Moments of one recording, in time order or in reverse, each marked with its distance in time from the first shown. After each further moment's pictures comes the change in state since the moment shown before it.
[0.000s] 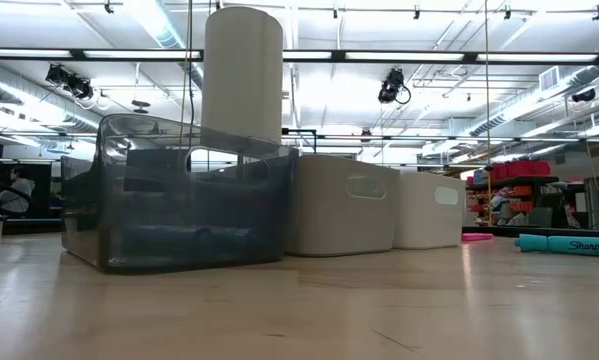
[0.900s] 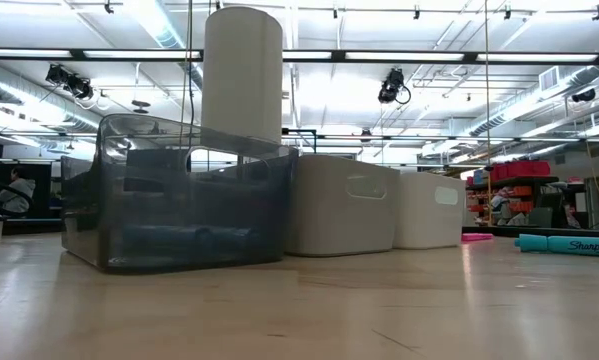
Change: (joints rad) left arm 0.000 -0.010 -0.001 0.023 0.064 -0.012; right arm 0.000 0.000 0.000 -0.529 0.000 0.255
